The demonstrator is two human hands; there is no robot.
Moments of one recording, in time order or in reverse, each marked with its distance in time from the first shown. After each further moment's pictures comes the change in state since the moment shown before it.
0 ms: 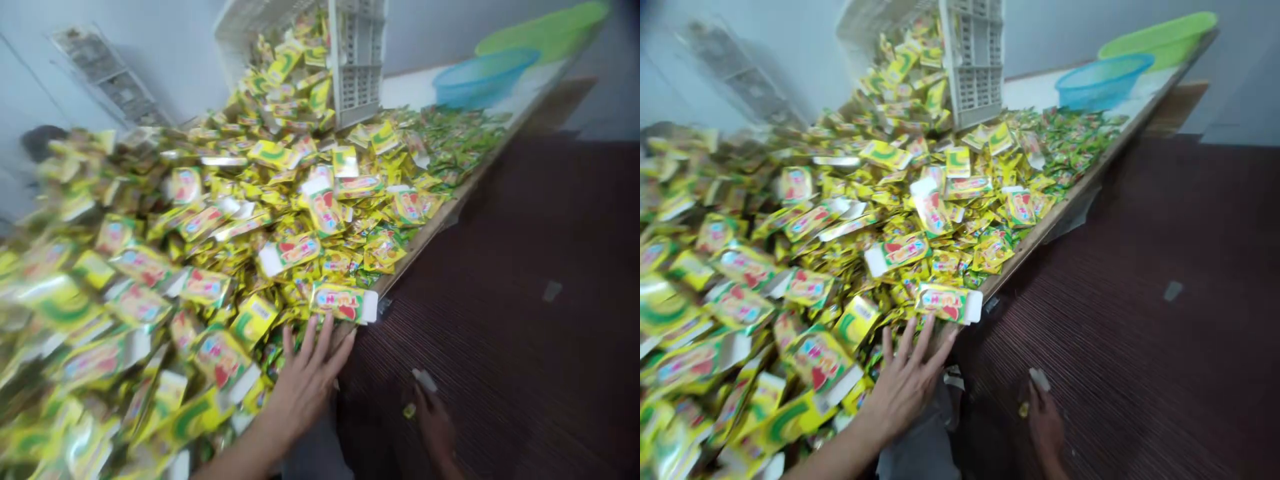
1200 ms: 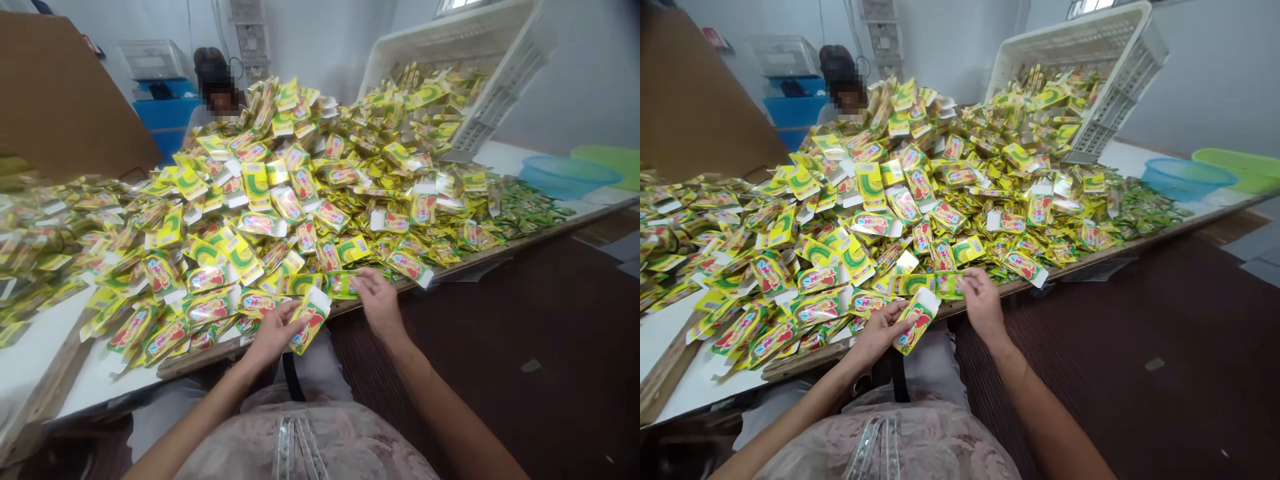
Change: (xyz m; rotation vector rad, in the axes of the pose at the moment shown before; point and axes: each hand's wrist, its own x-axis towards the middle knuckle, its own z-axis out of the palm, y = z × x) left_hand -0.202 -0.039 -0.052 -1.943 0.294 -1.027; right_hand -0.148 -0.246 0.039 0.451 -0.626 -0.783
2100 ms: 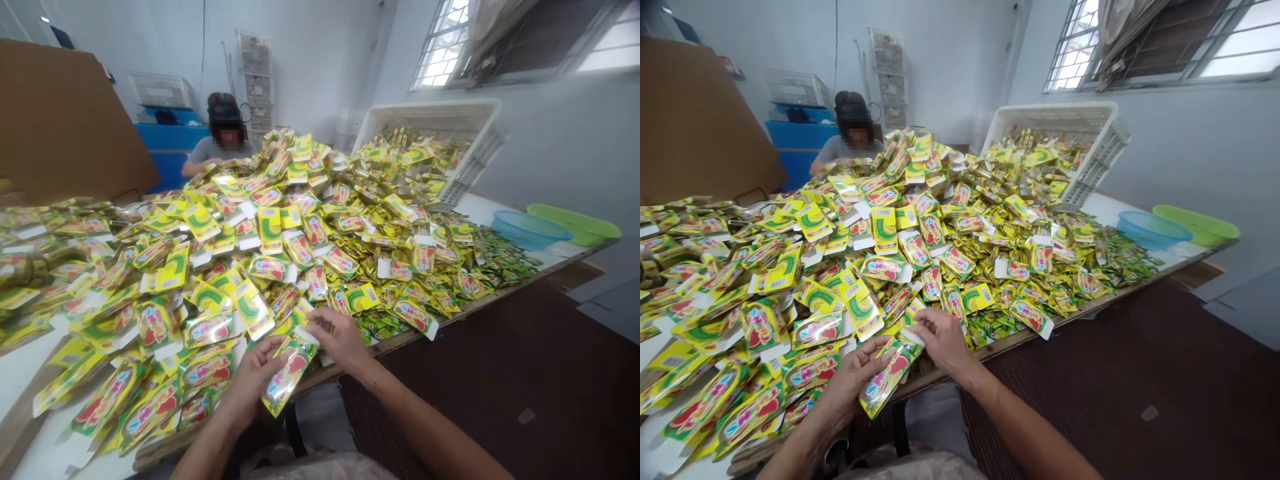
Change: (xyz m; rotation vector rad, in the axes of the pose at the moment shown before) left_hand 0.002 0.043 -0.044 -0.336 0.092 -0.138; right_hand 0.036 -0.050 0.077 -0.266 -0.344 -0.136
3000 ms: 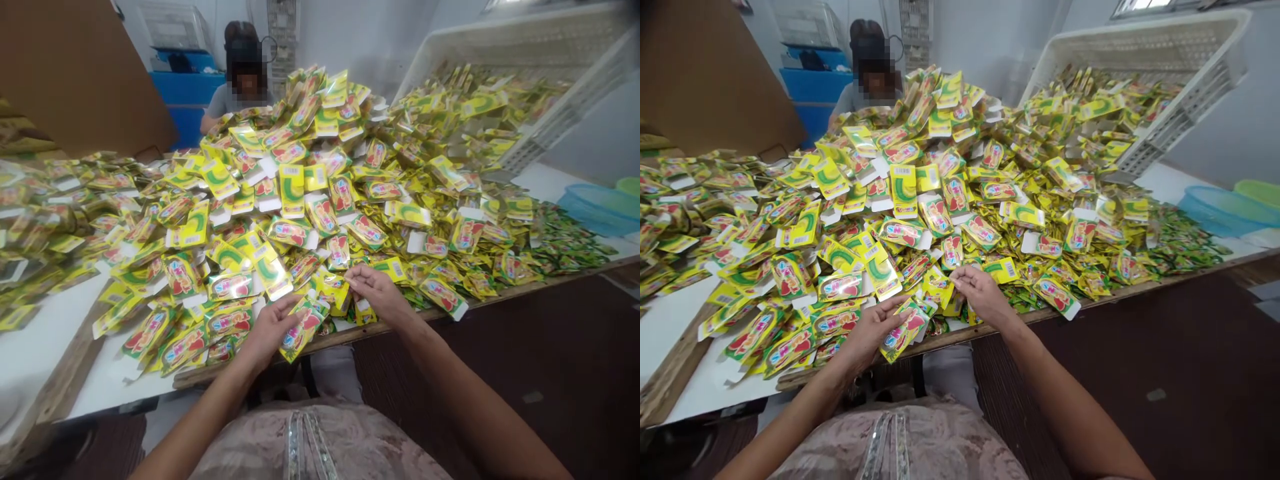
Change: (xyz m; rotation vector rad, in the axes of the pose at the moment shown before) left_hand 0.010 0.000 -0.003 0.053 0.086 0.021; right_hand 0.020 0.009 -0.030 0.290 -0.218 0.211
